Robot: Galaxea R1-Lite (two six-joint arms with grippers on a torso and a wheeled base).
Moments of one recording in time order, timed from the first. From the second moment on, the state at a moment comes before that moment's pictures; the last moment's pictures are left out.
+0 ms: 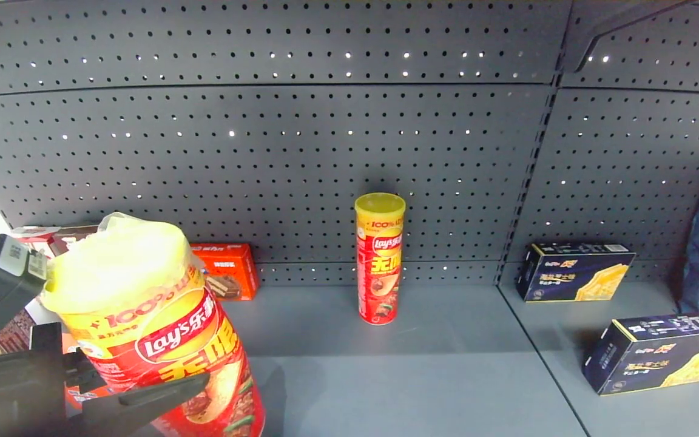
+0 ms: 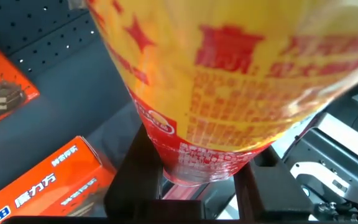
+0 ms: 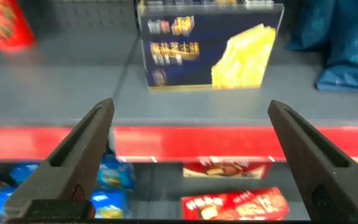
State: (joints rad) left arm -0.47 1.02 -0.62 -0.03 -0.33 0.05; right arm 0.01 0.04 -0.02 0.02 0.01 0.00
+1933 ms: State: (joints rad) left arm -0.50 1.04 -0.59 -0.03 -0.35 0.03; right arm 0.52 1.60 -0.85 -0.41 0.19 -0.10
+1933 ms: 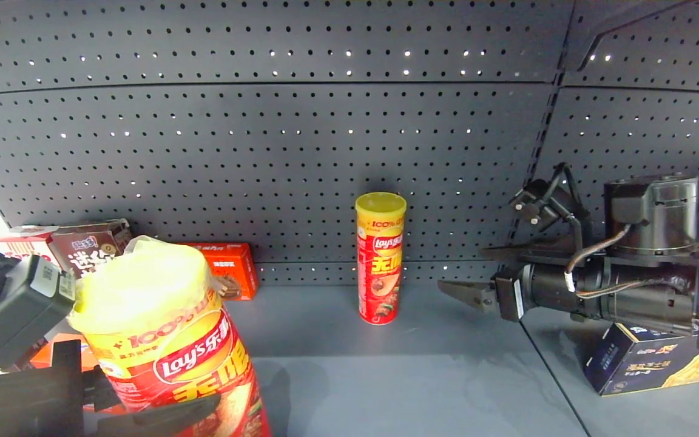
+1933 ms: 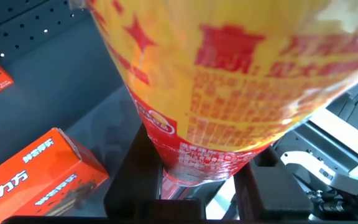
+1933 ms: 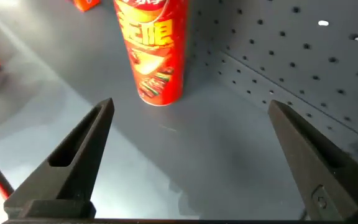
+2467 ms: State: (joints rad) left arm -0.50 1.04 -0.59 -0.03 -0.35 0.03; right arm 0.50 1.72 -0.95 -0.48 0.34 -0.16
